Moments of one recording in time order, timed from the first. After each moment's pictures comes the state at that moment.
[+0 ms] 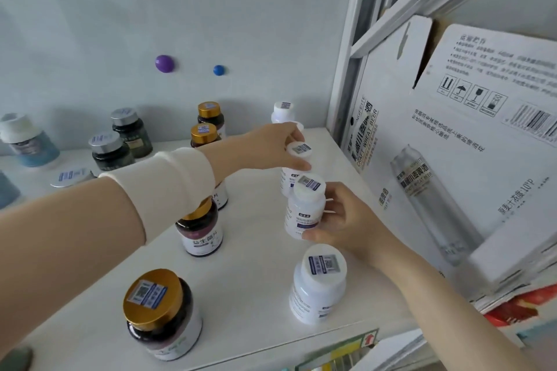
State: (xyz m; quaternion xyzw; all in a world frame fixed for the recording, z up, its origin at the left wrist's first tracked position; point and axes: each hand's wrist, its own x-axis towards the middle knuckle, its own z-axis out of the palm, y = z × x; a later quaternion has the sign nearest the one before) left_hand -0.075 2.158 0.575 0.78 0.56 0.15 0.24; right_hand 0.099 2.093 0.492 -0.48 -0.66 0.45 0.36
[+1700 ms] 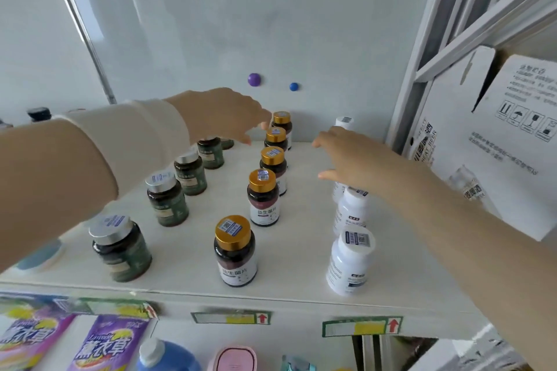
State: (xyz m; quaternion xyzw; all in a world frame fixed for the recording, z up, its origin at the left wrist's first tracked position) left_hand -0.181 2.075 0.649 0.74 0.65 -0.12 -0.12; right_hand 0.034 2.085 0.612 -0.41 -0.91 -0.02 0.05
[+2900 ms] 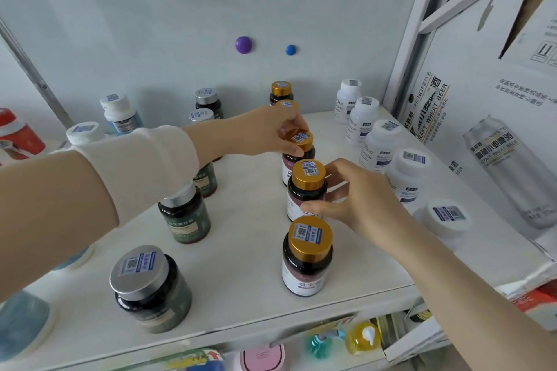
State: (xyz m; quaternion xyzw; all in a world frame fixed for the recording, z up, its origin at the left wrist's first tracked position) left_hand -0.204 2.093 0.589 0.81 0.54 0.09 0.20; right_hand -0.031 2.026 0.538 -0.54 -0.75 0.26 0.27
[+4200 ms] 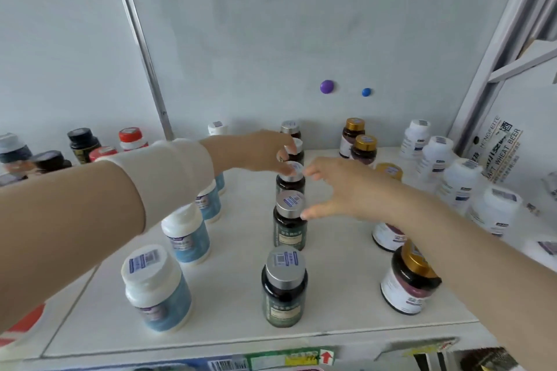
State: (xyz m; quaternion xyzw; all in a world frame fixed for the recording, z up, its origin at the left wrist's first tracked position) left_hand -0.335 2.047 0.612 0.77 0.63 0.03 0.14; right_hand -0.159 2.008 0.607 -0.45 -0.87 0.17 0.06
